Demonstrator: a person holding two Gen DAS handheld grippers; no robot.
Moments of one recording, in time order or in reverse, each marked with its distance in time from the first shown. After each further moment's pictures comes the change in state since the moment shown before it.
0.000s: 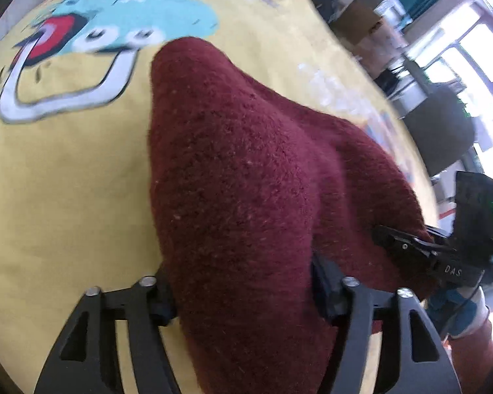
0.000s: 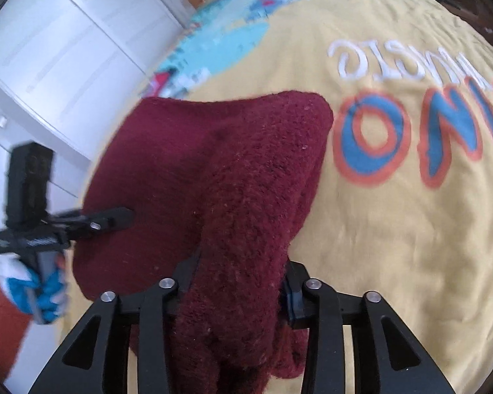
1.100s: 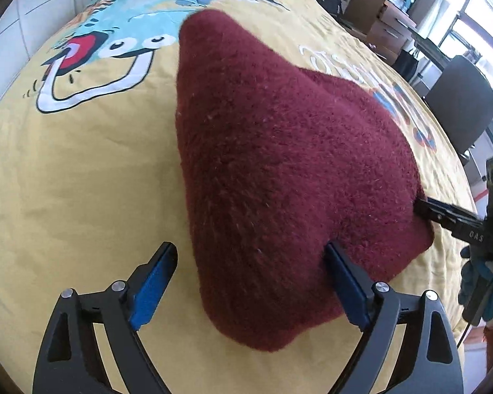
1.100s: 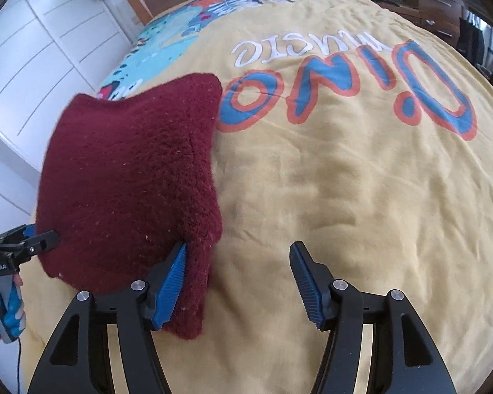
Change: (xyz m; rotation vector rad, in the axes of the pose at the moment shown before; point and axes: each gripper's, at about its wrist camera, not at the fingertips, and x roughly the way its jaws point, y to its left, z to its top) left arm -0.008 -0.040 -0.075 0.078 -0.058 0.185; right arm -0.057 -0.063 -0.070 0.100 -0.092 -0.197
